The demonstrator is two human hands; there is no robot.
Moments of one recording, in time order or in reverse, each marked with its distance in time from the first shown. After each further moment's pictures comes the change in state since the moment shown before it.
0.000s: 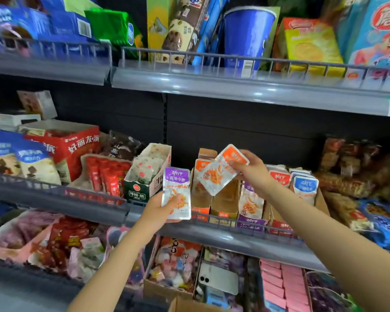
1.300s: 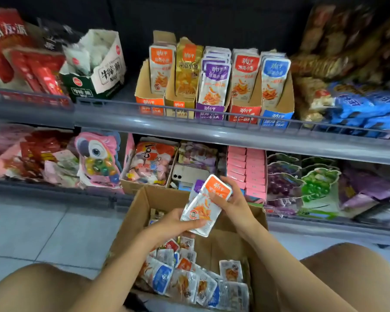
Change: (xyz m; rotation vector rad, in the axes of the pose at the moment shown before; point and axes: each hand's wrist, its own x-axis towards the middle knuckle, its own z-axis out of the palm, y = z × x) left_hand -0.156 -0.195 0.110 0.193 -0.536 -0.583; right_hand -0.241 0.233 -0.047 0.196 -0.061 0.380
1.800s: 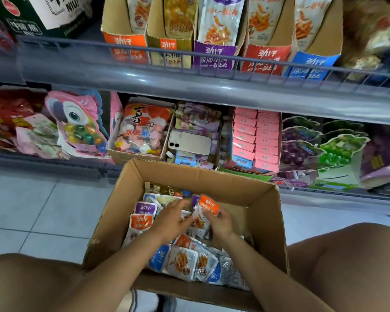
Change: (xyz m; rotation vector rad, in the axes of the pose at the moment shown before) left_hand 0.068 -0.110 -0.002 0.764 0.175 0.128; right_hand 0.011 0.163 0.025 0.035 0.309 0.544
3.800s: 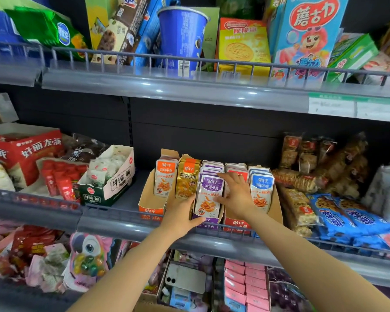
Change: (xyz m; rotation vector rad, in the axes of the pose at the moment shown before) left_hand 0.051 0.203 -0.279 0.107 0.516 0.302; right_hand -0.054 -0.421 -0.021 -1.019 0.253 -1.142
